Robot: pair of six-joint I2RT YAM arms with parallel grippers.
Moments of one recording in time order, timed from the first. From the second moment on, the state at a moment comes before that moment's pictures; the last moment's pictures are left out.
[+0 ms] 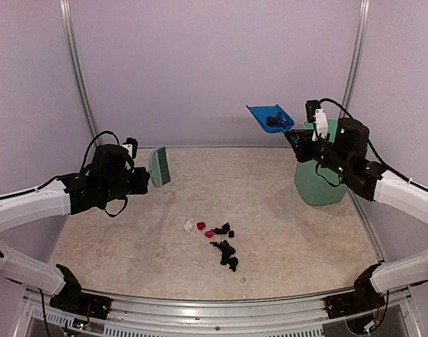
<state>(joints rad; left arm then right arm) -0.66 1.22 0.85 -0.16 -0.32 -0.42 0.52 1.21 0.93 0.19 -0.03 0.11</state>
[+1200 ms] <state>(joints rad) -0.74 1.27 0.86 -0.12 -0.29 -0.42 -0.02 0.91 0.68 0.31 -0.32 0.73</state>
